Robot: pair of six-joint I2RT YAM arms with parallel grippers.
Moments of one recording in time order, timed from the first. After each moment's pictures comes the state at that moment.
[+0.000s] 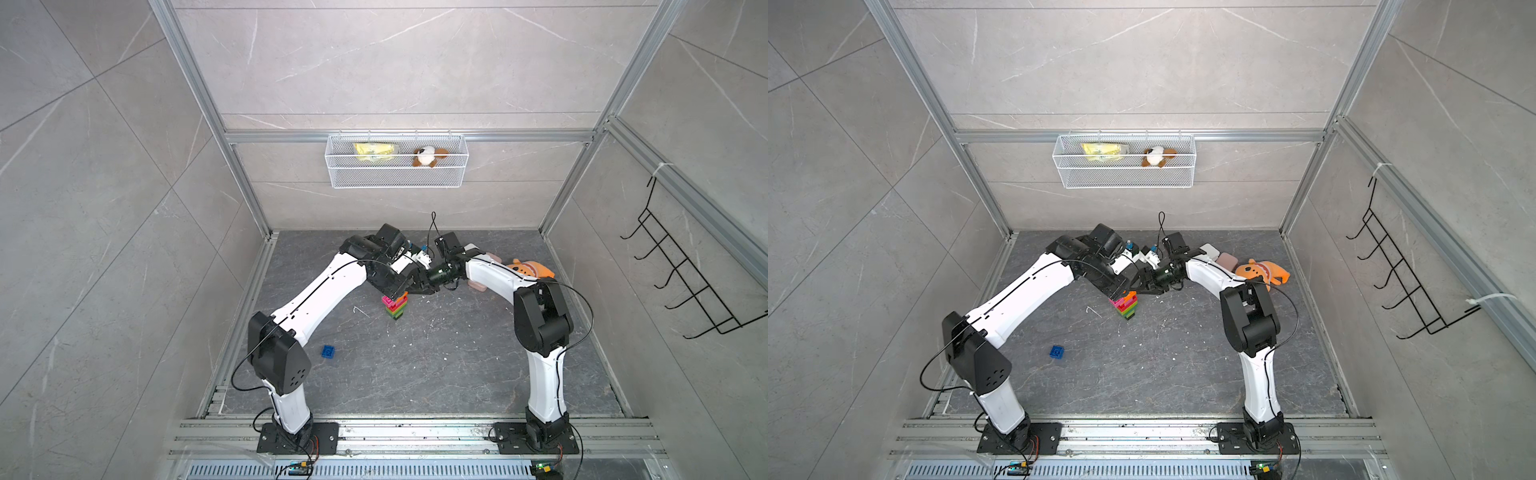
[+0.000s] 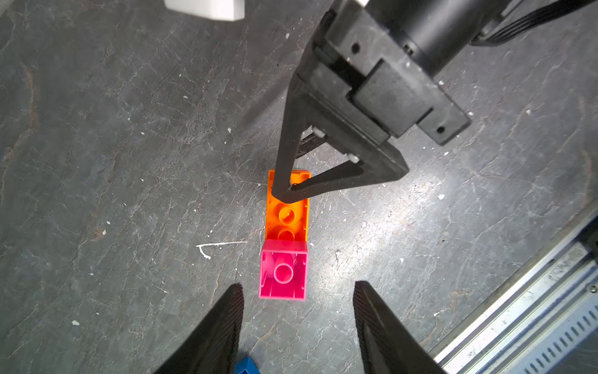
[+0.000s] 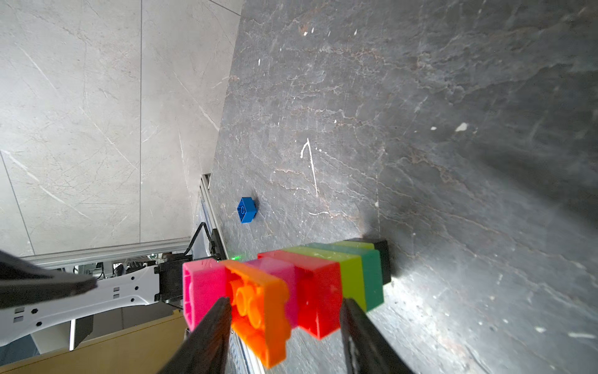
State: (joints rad) left arm -0.64 1.74 1.75 -1.14 0.09 0.11; right arm 0.42 2.08 1.63 -0.61 -0.95 0.24
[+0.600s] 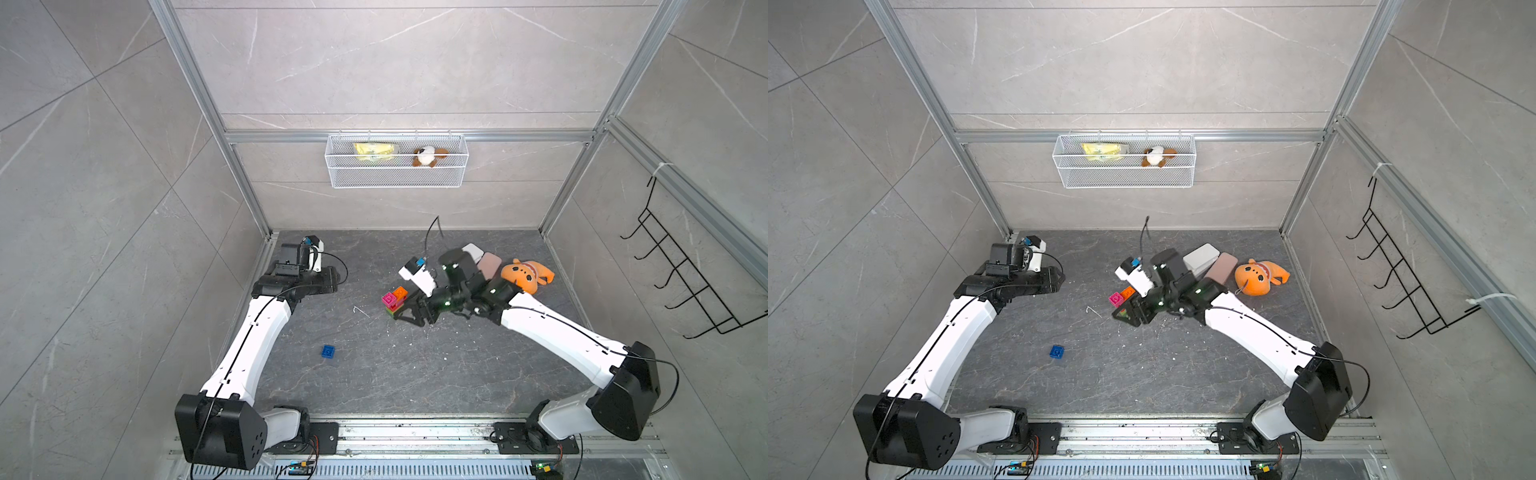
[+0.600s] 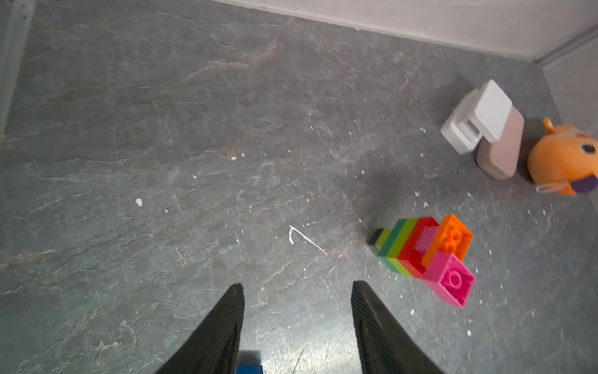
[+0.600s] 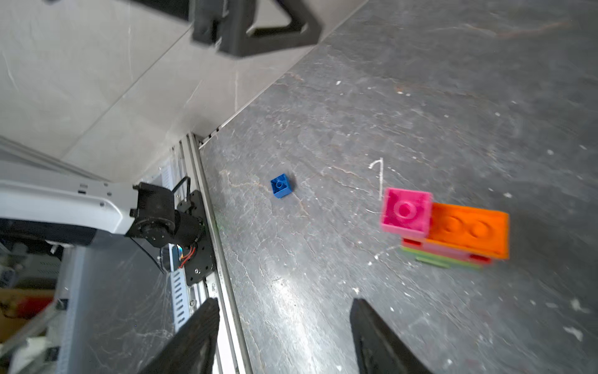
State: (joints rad) left arm -0.13 1.29 1.19 -0.70 0.17 -0.21; right arm 0.80 1.48 1.26 -0.47 -0.53 0.05
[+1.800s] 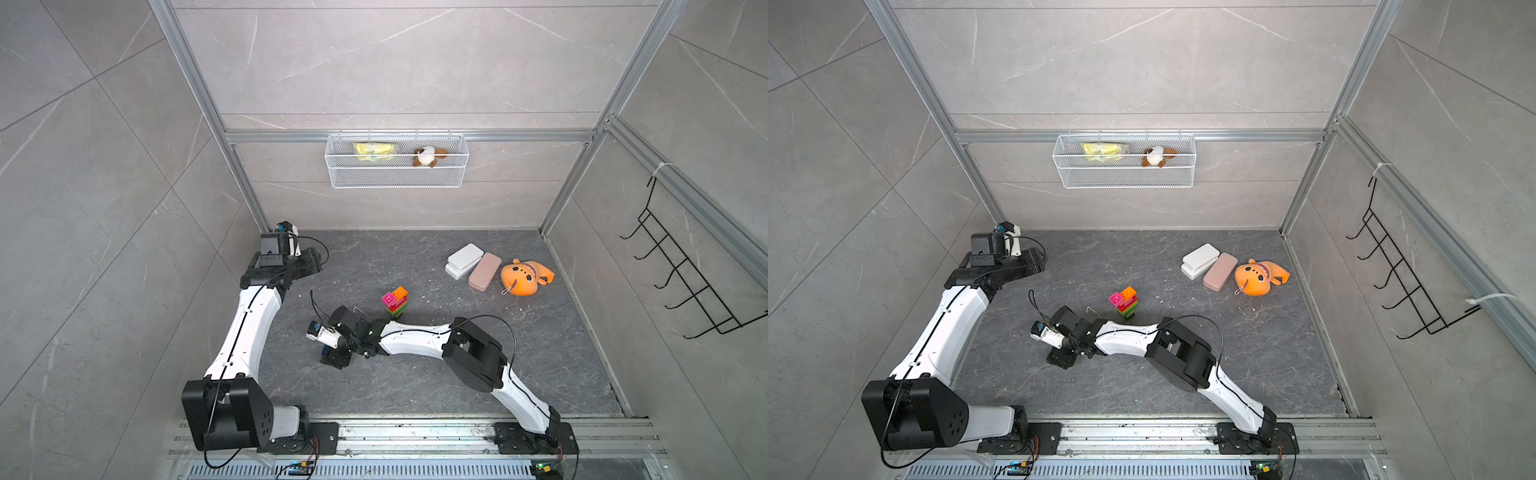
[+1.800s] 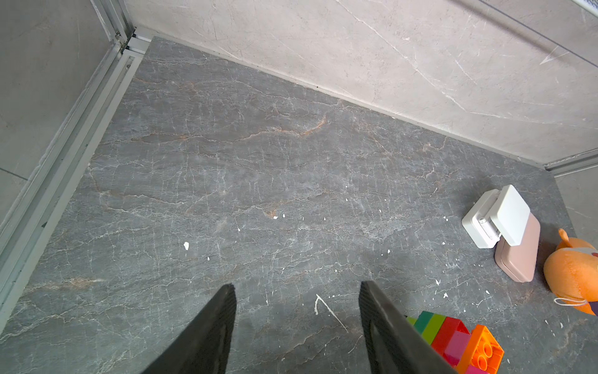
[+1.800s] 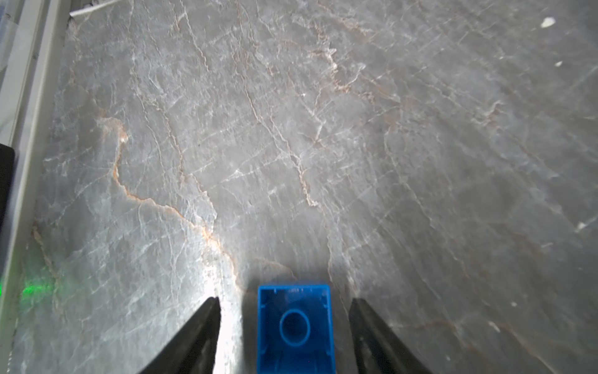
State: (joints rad) left arm 0.01 1.36 1.24 -0.57 0.17 -0.25; right arm 1.13 2.37 1.78 -0.22 -0.23 -0.13
